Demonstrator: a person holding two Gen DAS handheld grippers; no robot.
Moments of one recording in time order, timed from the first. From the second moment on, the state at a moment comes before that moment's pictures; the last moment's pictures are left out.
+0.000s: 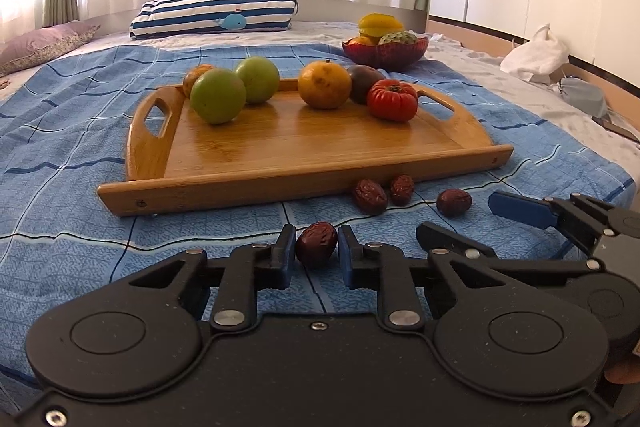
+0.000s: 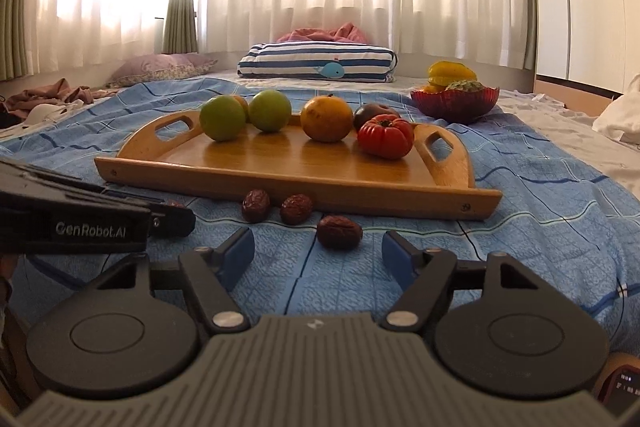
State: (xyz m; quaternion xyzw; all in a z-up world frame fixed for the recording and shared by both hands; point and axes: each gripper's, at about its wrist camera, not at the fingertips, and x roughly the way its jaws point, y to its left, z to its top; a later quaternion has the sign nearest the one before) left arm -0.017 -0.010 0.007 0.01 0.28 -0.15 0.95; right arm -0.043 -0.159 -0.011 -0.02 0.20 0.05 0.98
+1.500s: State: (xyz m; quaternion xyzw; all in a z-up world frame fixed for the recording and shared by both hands) left arm 0.002 0.011 0.022 0.00 0.27 -0.10 0.96; right arm -0.023 -0.161 0.003 0.01 0.21 -0.01 0.98
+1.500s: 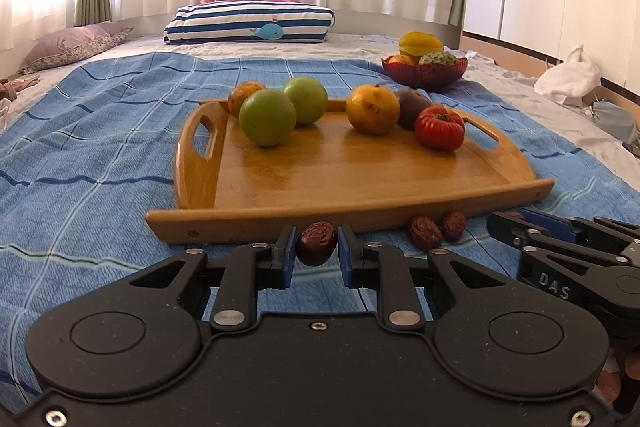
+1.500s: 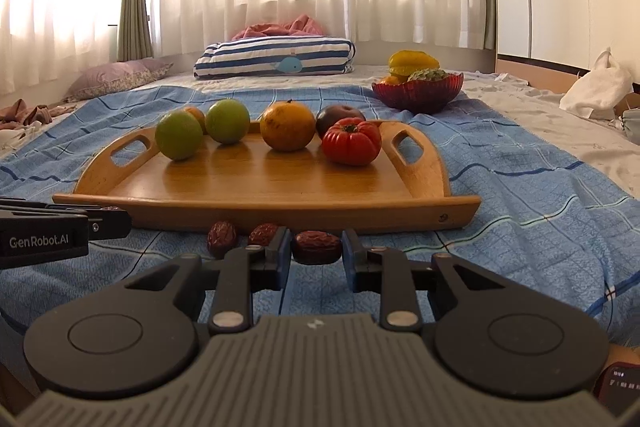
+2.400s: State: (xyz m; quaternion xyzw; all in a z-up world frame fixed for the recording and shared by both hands) left arm 0.074 0.028 0.053 -0.02 0.24 -0.06 0.97; right arm 0.042 -0.195 0.038 0.01 0.17 -0.04 0.98
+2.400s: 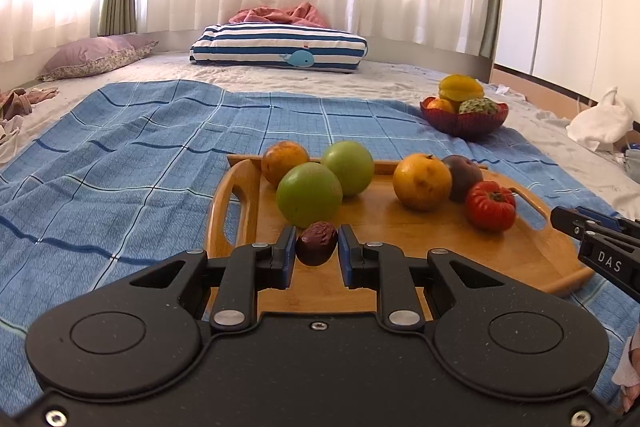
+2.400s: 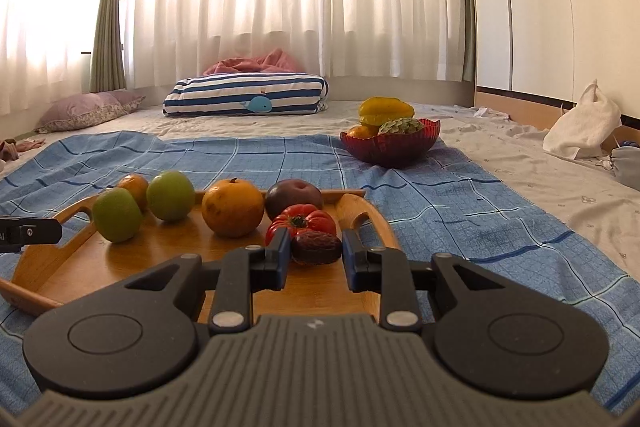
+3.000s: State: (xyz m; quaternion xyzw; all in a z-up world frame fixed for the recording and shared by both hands) left arm 0.119 0.034 0.036 -0.02 0.26 -0.04 0.96; right arm 0.090 -0.217 0.021 0.03 0.22 -0.05 0.97
